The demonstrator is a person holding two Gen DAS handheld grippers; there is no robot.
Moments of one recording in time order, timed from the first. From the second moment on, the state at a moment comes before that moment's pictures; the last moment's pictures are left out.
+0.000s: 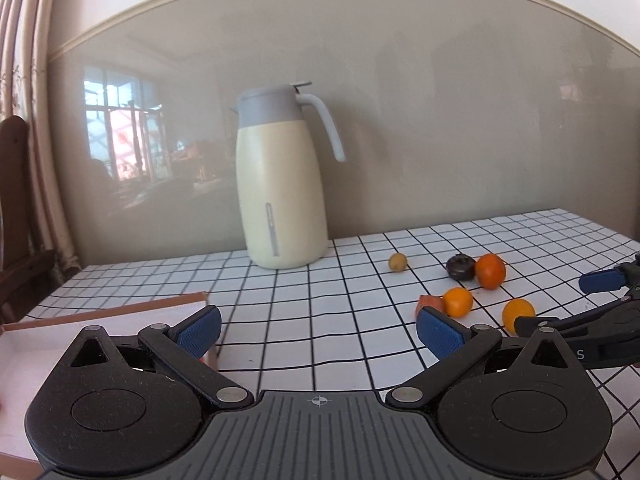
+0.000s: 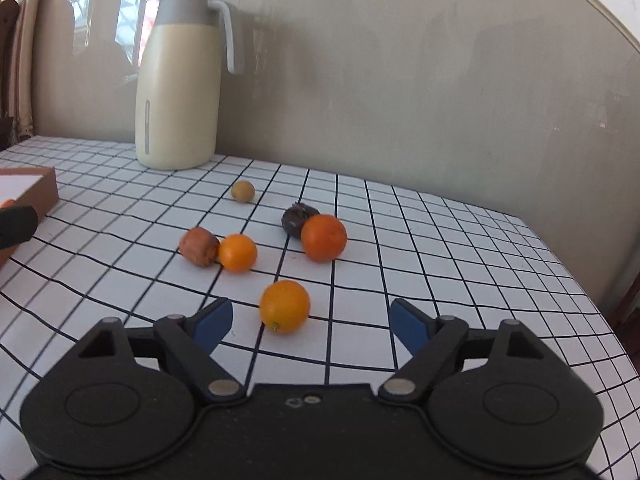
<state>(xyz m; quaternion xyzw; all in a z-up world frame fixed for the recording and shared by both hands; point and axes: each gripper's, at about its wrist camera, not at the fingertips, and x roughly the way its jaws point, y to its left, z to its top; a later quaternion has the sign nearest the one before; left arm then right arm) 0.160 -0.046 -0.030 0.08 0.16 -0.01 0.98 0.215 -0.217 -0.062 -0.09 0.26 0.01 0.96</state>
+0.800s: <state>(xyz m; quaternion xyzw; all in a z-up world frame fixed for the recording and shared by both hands) 0.252 -0.119 -0.066 0.09 0.25 -0.10 0.96 0.253 -0.247 -0.076 -0.05 0.31 0.04 0.95</state>
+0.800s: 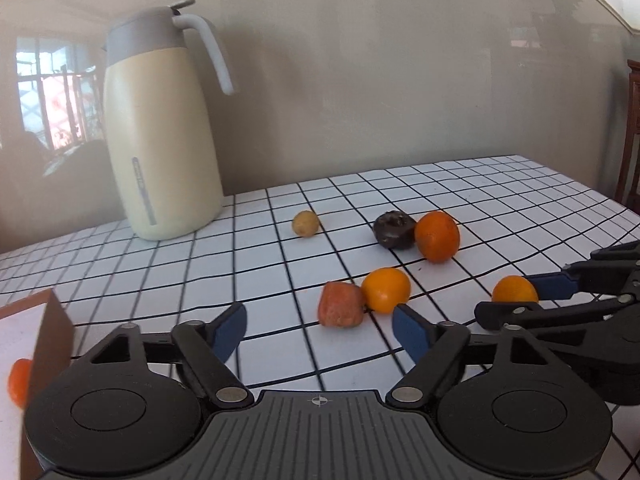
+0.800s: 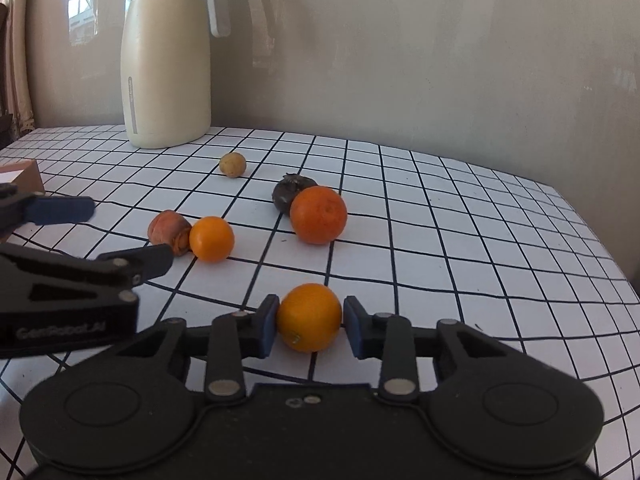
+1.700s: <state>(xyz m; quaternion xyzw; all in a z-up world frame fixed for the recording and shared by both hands) 0.250 -0.132 -0.066 0.09 0.27 -0.10 0.95 0.228 -0.283 -0.064 0.01 0.31 0.04 0.95</state>
